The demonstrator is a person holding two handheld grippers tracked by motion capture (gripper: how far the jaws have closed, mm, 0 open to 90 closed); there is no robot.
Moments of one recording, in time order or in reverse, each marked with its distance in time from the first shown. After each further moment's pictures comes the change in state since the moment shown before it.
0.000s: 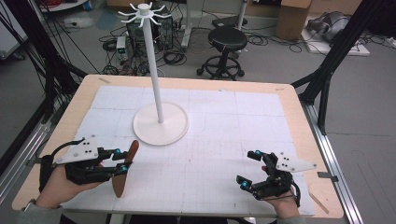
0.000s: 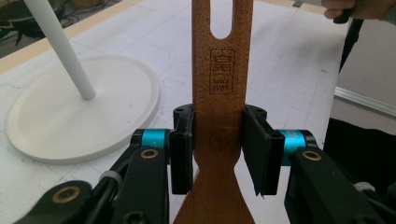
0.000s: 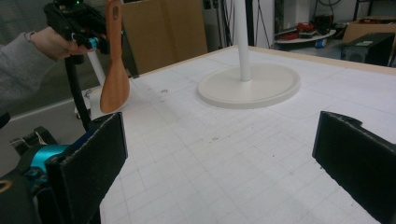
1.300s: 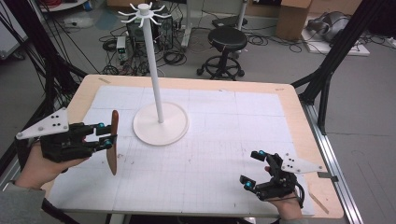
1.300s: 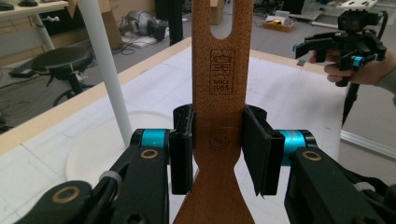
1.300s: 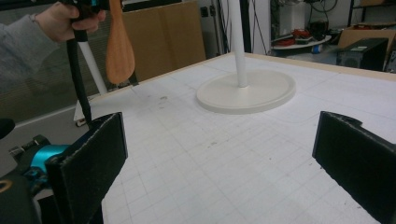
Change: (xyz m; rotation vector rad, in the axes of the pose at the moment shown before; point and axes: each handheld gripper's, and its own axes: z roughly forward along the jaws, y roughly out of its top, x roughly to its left) left arm 0.029 0.050 -0.038 -0.144 0.036 -0.001; right arm 0.002 0.000 -0.010 -0.031 -0.011 0.021
